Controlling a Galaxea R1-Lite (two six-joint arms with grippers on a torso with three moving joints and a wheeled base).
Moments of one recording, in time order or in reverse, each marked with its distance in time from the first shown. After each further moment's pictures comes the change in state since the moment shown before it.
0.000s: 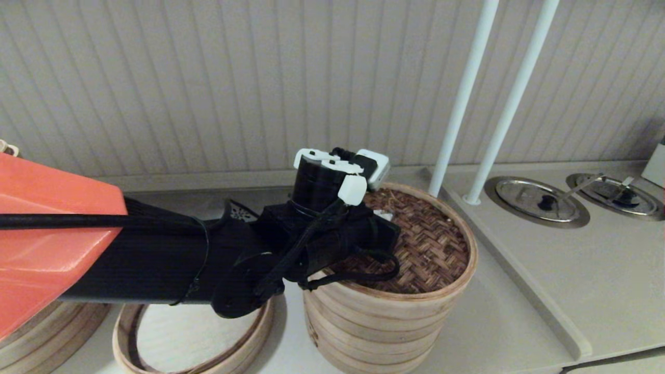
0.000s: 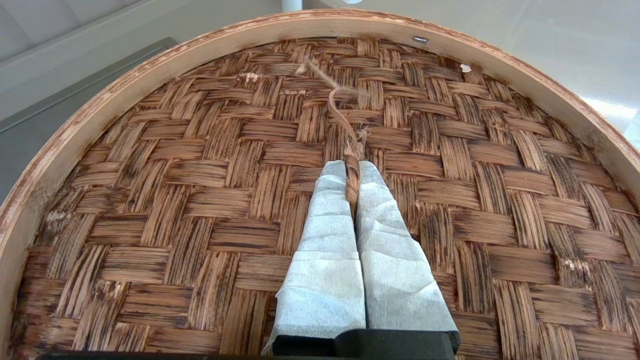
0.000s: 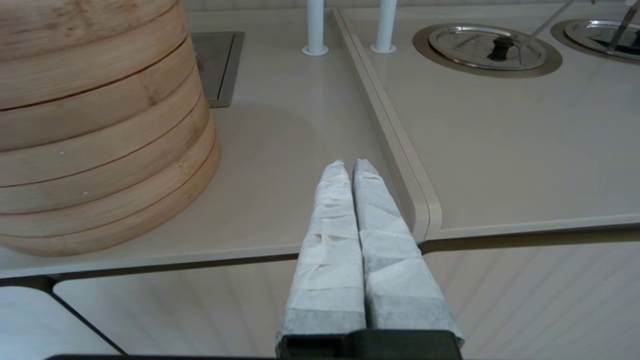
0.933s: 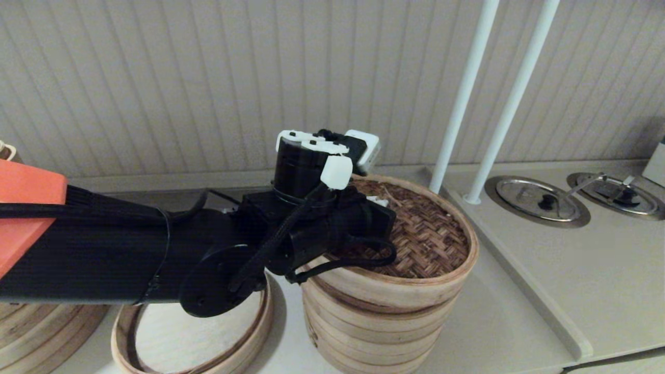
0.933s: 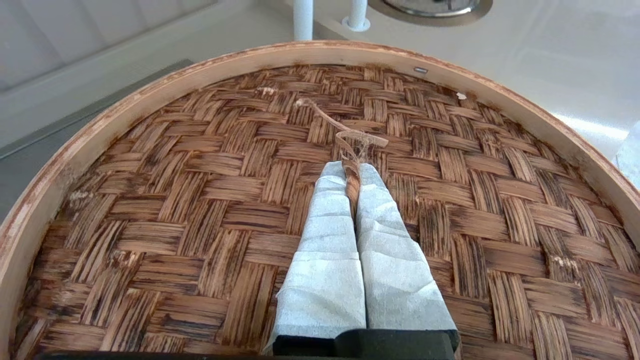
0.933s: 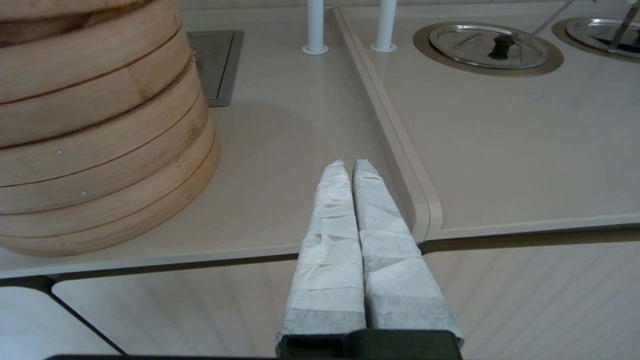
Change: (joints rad) left arm -0.001 -0.080 0.020 -0.018 0.026 -0.009; right arm 0.000 0.000 0.000 0.000 0.000 0.000
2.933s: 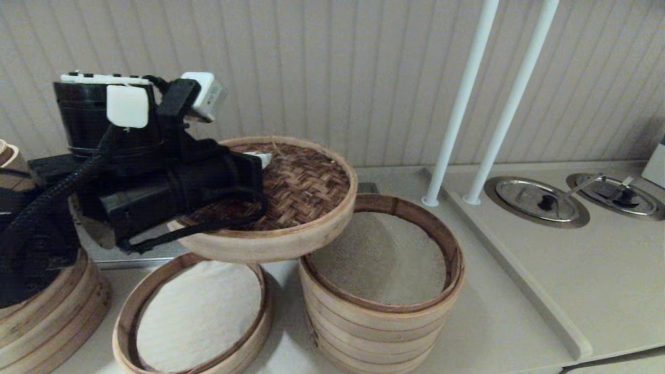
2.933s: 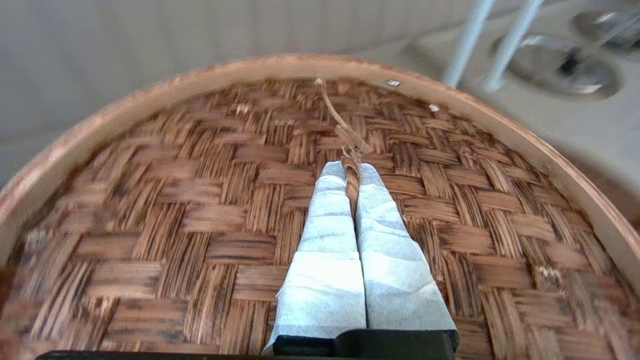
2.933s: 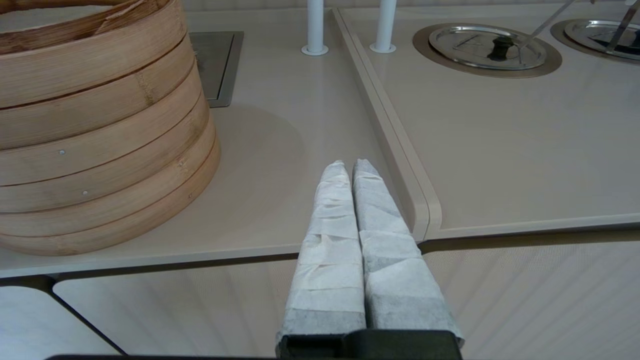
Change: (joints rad) left arm 0.298 -0.357 0.247 0.027 -0.017 -0.003; right arm 0.000 0.000 0.000 0.000 0.000 0.000
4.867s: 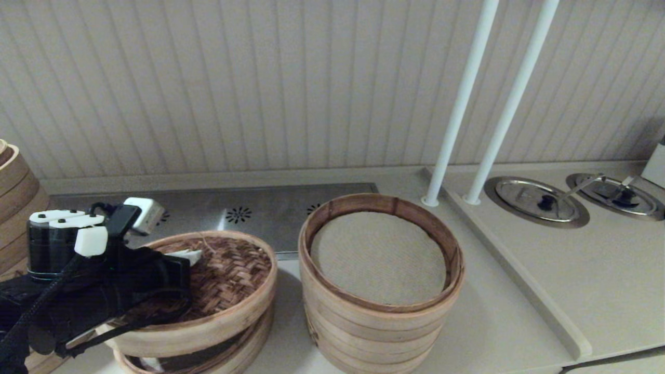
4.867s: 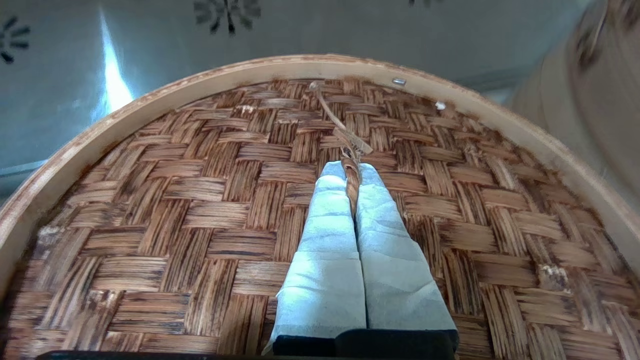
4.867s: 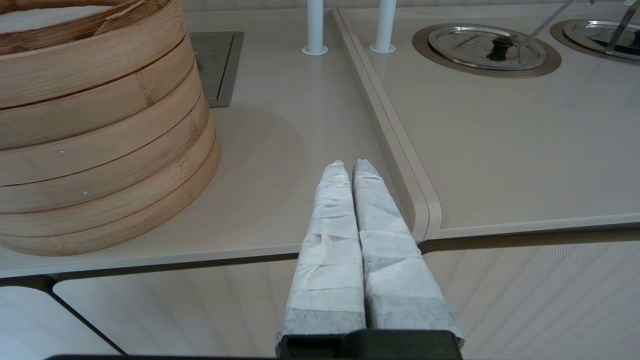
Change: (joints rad) left arm 0.311 -0.026 0.559 -0.254 -0.107 -0.036; right arm 0.000 0.000 0.000 0.000 0.000 0.000
